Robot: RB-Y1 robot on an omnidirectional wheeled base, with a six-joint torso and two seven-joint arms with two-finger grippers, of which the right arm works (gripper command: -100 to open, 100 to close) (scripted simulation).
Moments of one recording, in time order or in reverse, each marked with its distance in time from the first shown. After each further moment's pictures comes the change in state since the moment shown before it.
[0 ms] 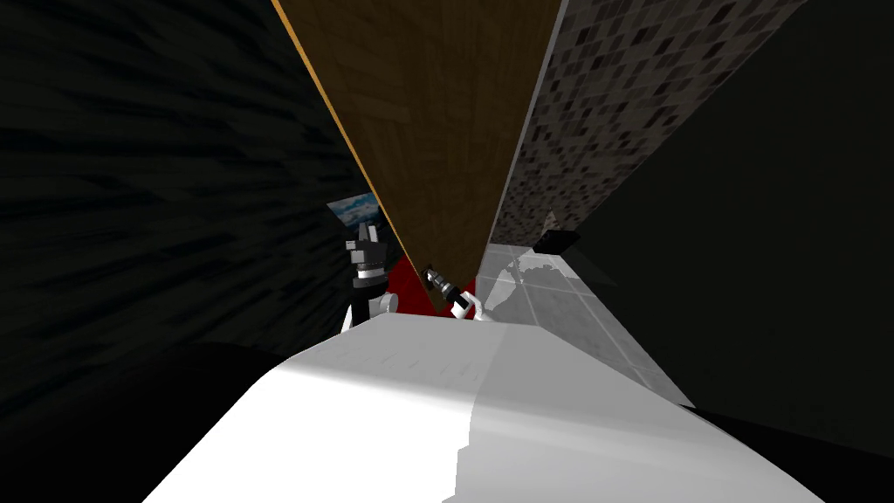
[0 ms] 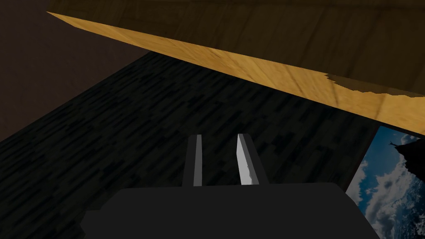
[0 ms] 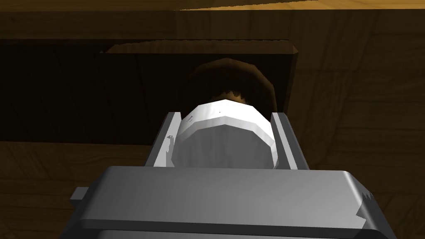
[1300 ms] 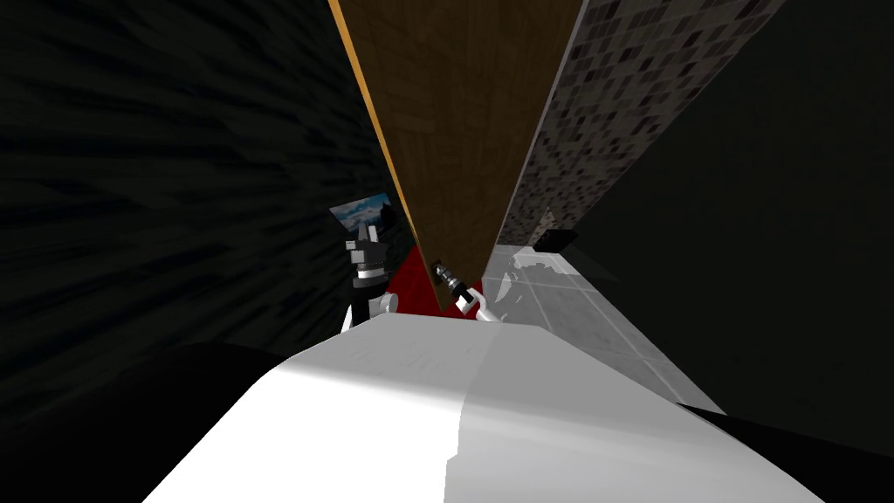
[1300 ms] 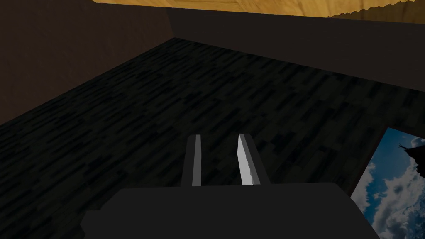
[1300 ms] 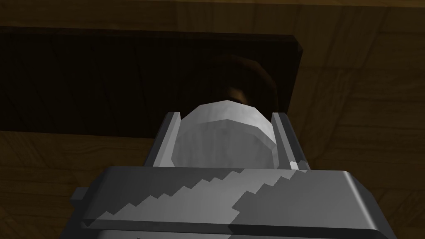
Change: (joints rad) arm -0.012 0.007 -0.137 0.058 -0.011 0.000 0.042
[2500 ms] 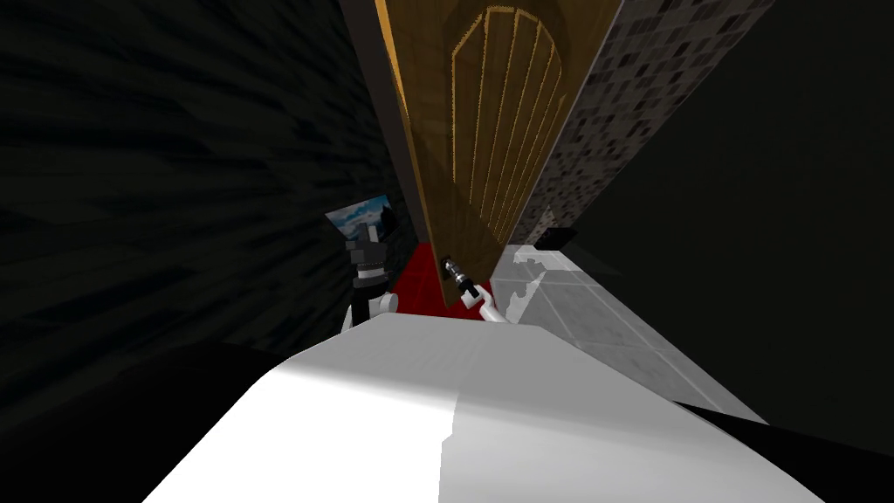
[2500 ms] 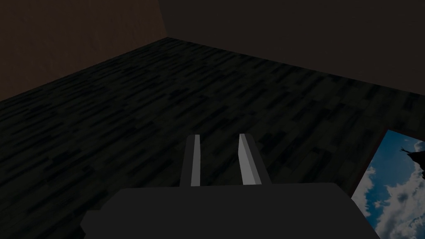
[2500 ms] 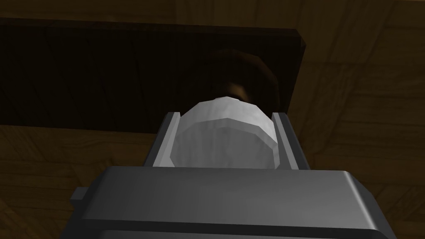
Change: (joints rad) arm -0.015 0.004 -0.153 0.046 -0.017 -0.005 0.044
